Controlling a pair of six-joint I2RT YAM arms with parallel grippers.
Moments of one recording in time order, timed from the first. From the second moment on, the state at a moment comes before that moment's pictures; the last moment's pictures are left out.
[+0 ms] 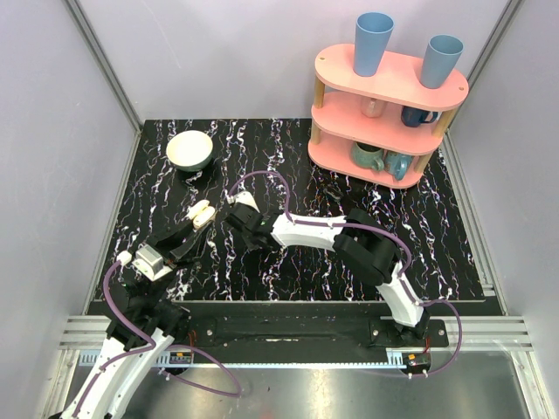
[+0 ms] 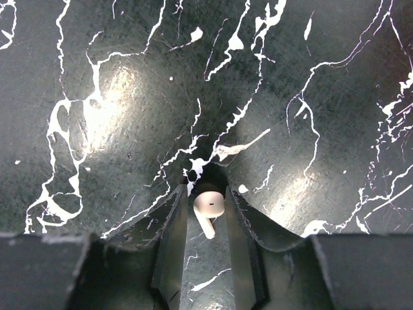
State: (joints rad) left arm -0.50 0.01 0.32 0.22 0.19 0.03; right arm 1.07 2.16 1.57 -0.42 0.35 0.43
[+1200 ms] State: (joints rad) left arm -0.50 0.01 0.32 0.22 0.19 0.03; right arm 1.06 2.14 1.55 -0.42 0.34 0.45
